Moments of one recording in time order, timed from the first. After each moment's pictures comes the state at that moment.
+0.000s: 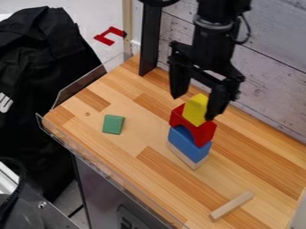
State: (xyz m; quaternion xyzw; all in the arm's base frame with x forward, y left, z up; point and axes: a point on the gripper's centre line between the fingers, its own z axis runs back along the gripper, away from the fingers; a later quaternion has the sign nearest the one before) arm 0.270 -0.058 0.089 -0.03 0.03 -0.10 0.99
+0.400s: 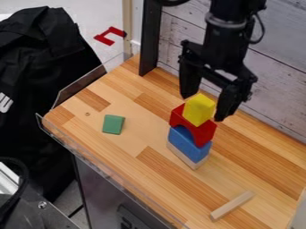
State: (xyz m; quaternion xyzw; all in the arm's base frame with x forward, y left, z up) arm 0.274 -0.065 0.094 -0.03 0.03 -0.11 0.99
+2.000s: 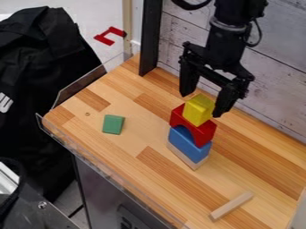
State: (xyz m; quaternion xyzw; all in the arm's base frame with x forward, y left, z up) arm 0.294 -0.042 0.074 -0.01 0.07 -0.07 1.00
